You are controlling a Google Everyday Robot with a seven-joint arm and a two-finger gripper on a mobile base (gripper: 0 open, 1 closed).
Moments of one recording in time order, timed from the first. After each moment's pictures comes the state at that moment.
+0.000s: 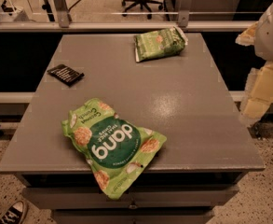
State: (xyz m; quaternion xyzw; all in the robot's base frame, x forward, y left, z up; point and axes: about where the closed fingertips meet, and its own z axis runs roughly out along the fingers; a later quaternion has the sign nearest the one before) arm 0.438 -0.216 0.980 -0.60 0.78 -0.04 0.16
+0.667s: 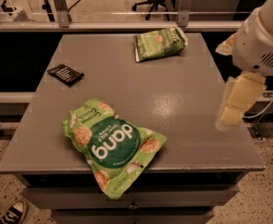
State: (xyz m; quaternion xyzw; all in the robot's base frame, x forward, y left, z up) arm 0.438 -0.183 0.961 -0.61 0.78 0.00 0.18
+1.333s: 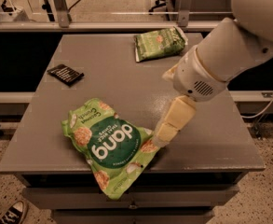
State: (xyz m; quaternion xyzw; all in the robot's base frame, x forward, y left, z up) arm 0.441 -0.072 0.904 -0.60 0.76 0.15 0.23
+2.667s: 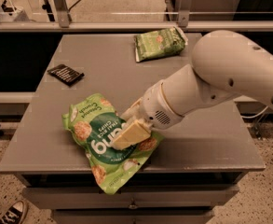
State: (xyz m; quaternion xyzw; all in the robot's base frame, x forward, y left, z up) arm 0.436 0.012 0.842 -0.55 0.75 0.27 0.27
